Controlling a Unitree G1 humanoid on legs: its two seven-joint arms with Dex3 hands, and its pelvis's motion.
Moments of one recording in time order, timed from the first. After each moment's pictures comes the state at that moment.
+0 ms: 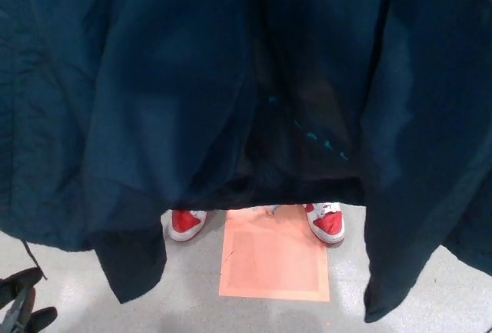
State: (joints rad) left_arm -0.20 0.45 0.38 1.14 -0.18 -0.22 -0.52; right_arm -1.50 -0.47 0.59 0.84 -0.47 -0.08 0.49
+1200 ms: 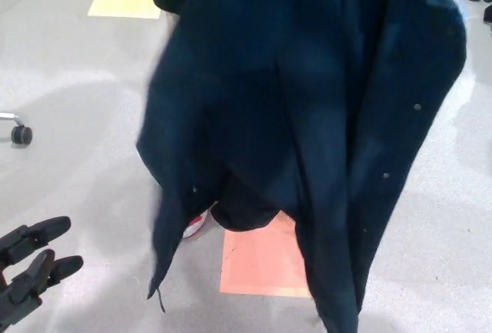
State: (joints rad) left_arm -0.13 0.41 0.37 0.78 -0.22 -0.22 -0.66; right_arm -1.75 -0.36 0.43 1.20 -0.49 -0.14 0.03
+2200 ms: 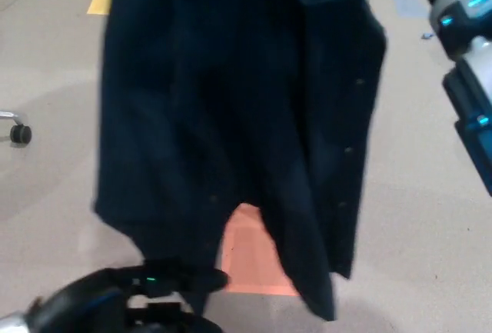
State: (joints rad) left_arm 0.10 0.48 -0.08 -0.01 -0.40 0.10 -0.99; right_arm -1.85 -0.12 0.30 1.28 -0.48 -0.15 -0.16
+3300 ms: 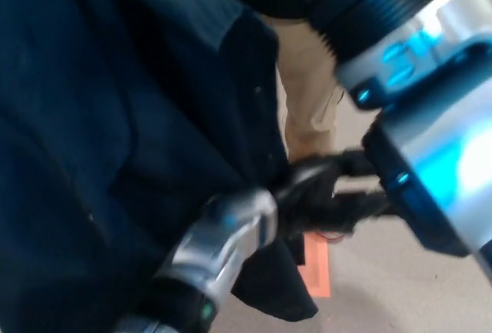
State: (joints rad) left_arm -0.66 -0.10 -0.25 0.64 -0.19 0.17 -0.57; right_arm -1.75 0.09 0.26 0.76 -0.38 -0.22 0.18
